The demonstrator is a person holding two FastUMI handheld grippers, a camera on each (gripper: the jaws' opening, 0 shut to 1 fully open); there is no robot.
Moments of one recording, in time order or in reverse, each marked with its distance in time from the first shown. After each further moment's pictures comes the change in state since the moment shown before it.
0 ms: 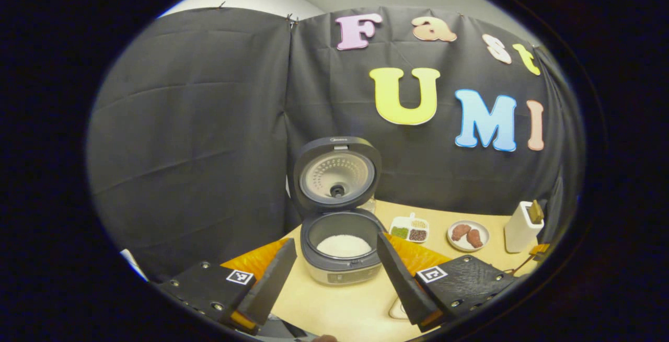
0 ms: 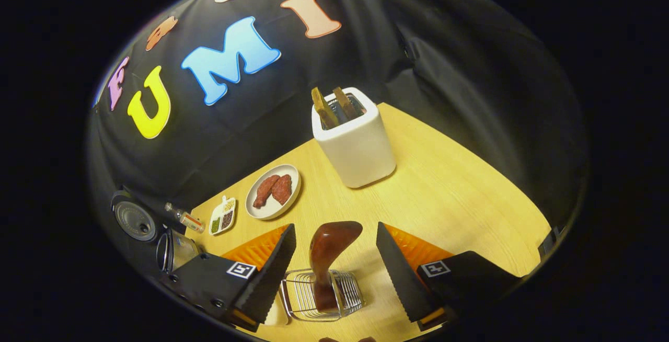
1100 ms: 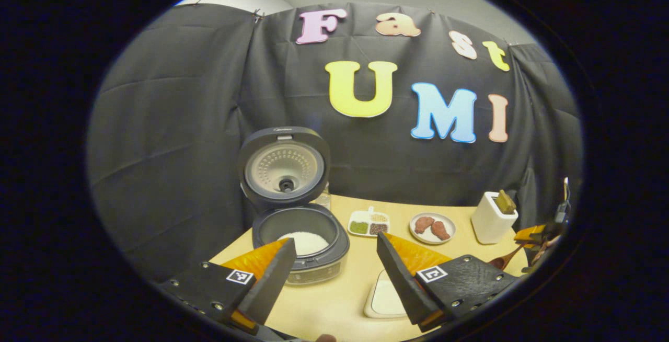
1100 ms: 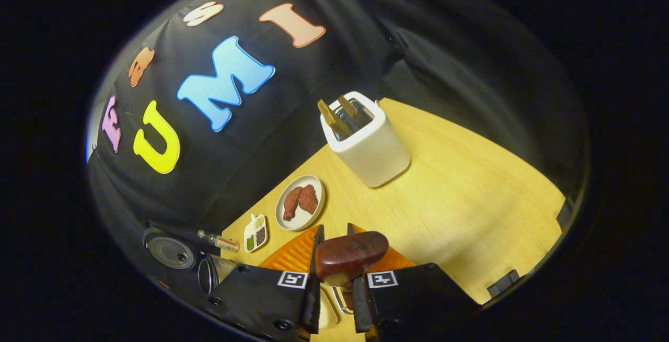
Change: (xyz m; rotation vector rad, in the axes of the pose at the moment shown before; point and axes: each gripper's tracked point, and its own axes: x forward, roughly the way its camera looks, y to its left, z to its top) left arm 0.027 -0.060 -0.011 0.033 -0.005 -0.297; right arm -0.048 0.036 0.035 0.163 -0.060 0.046
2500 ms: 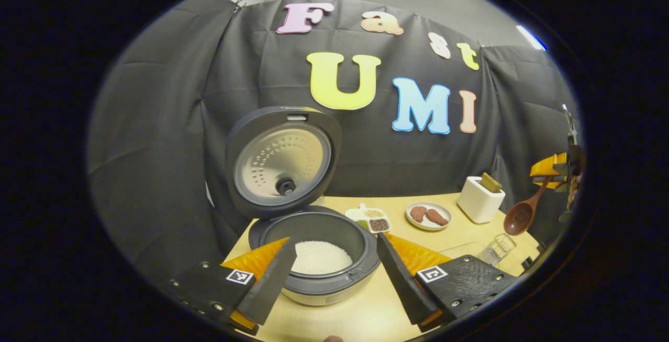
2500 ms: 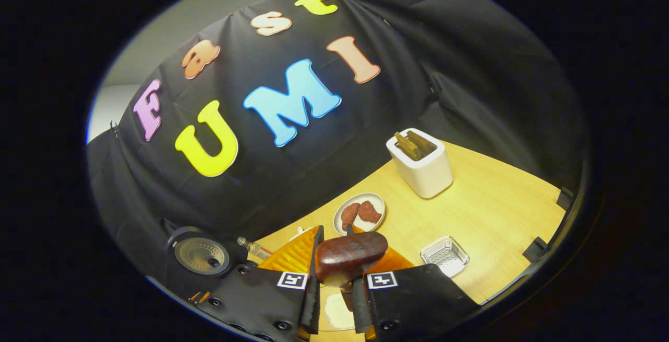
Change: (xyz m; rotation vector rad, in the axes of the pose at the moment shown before) left arm 0.070 0.111 -0.030 0.041 0.003 -0.243; right arm -0.075 0.179 -0.050 -0.103 -0.168 0.093
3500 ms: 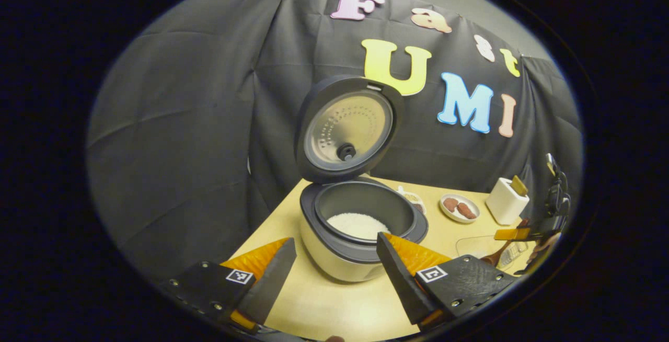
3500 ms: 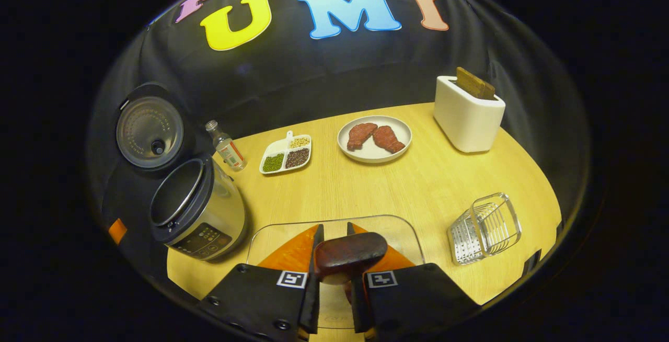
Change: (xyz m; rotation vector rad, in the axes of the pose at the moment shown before) left arm -0.043 0.073 -0.053 -0.101 0.084 0.189; right arm 0.077 -0.007 -0.193 -0.381 0.347 -0.041
